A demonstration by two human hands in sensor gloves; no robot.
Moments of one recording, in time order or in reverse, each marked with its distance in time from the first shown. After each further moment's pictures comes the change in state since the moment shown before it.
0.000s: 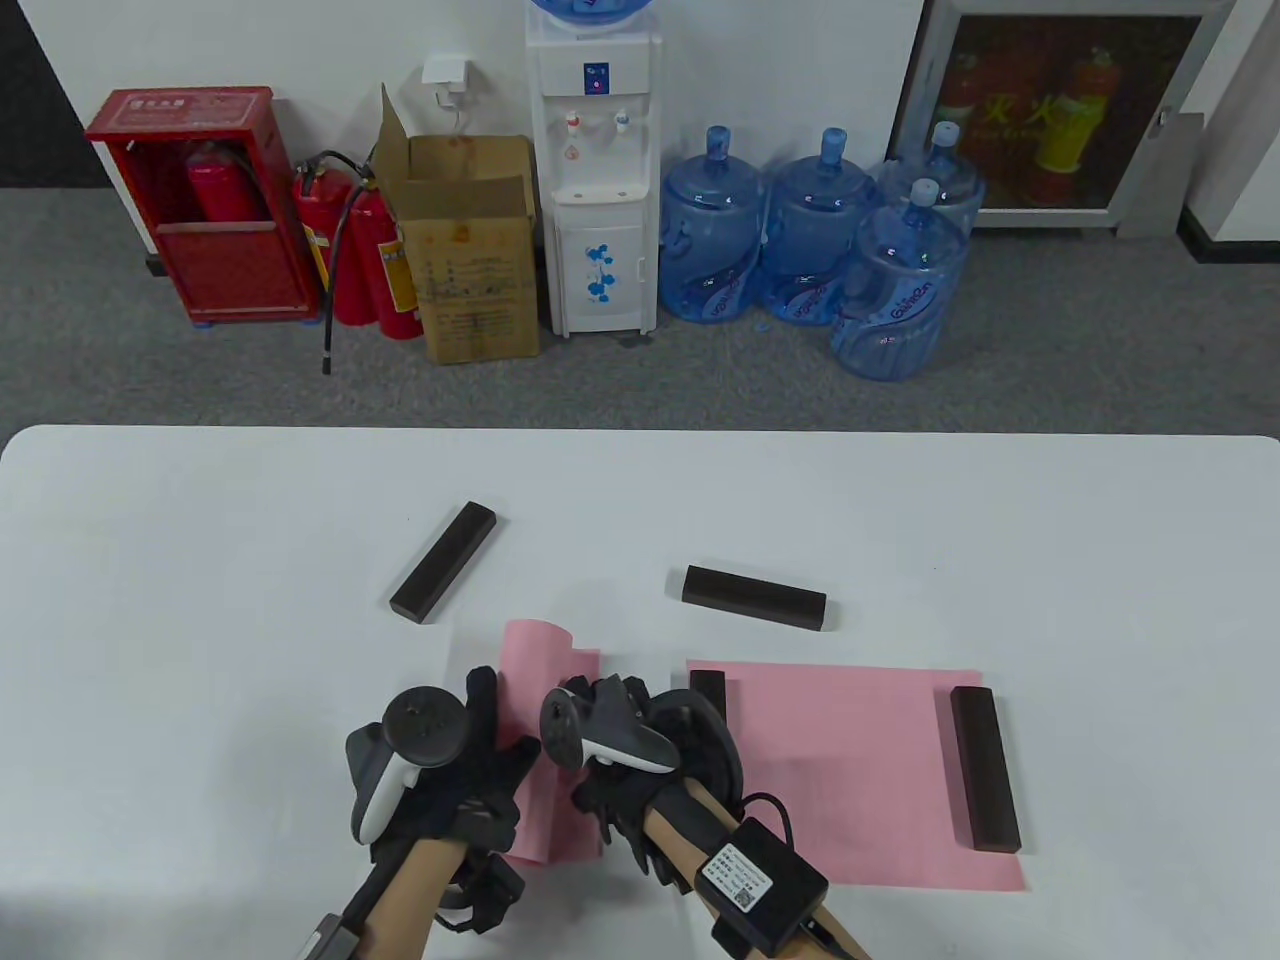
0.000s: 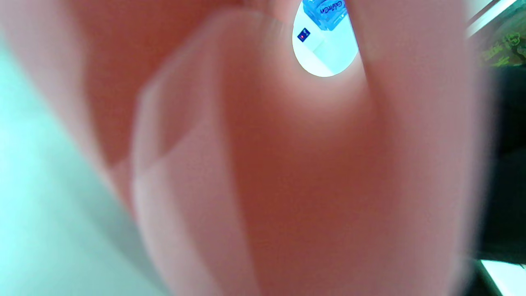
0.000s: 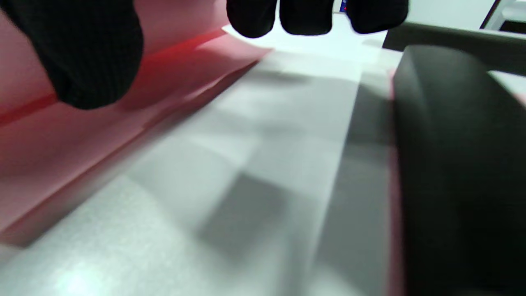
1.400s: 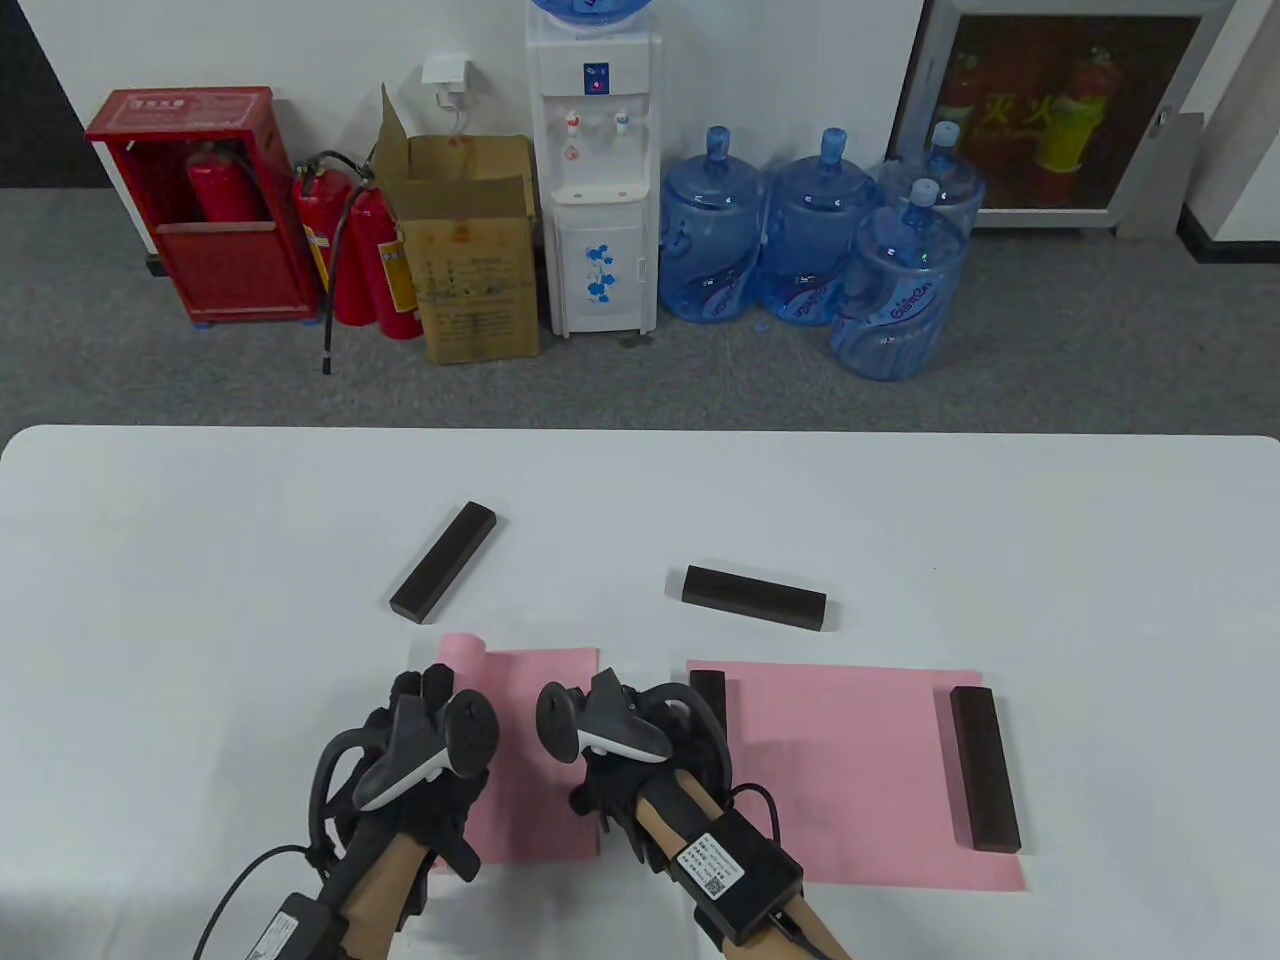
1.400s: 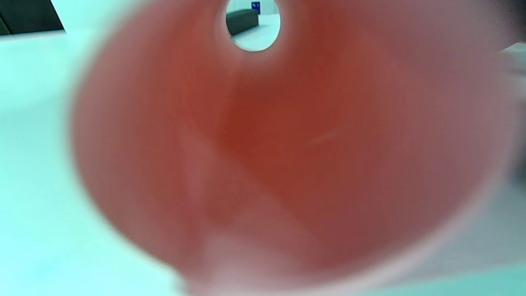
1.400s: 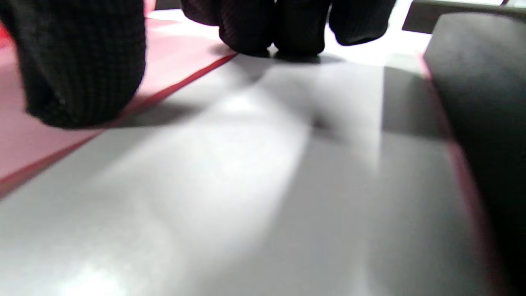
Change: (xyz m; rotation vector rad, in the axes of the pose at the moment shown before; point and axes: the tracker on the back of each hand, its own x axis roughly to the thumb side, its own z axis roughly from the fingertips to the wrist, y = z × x) left_hand 0.011 0.023 0.000 -0.014 -0.013 -0.835; right_hand -0.001 0.007 -0.012 -0.015 -0.021 -0.008
